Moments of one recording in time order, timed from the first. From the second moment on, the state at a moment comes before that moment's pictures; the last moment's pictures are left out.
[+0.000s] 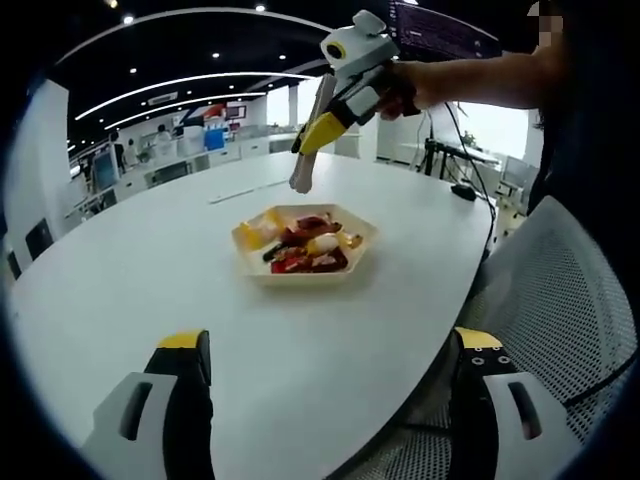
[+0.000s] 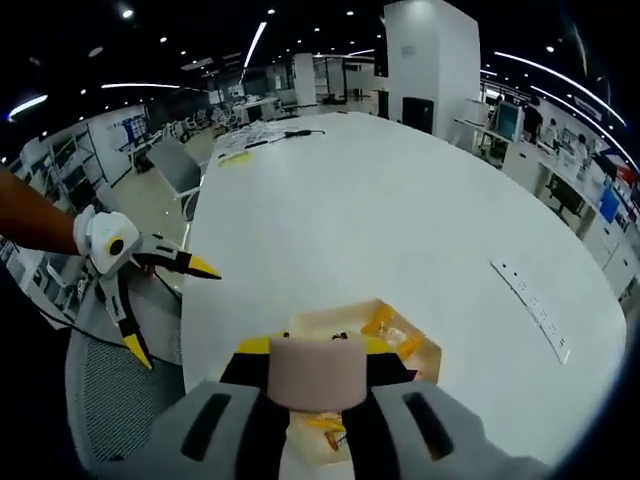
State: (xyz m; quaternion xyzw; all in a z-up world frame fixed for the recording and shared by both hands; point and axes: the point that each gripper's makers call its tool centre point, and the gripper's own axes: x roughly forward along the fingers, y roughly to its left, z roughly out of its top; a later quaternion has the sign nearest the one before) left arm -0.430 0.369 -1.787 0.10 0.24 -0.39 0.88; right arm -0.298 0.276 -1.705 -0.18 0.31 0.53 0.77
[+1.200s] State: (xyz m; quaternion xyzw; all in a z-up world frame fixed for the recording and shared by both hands) left arm -0.419 0.318 -1.728 0.11 0.17 -0.46 0.86; right arm -0.327 0.157 -1.619 -0.09 0.08 0.54 0.83
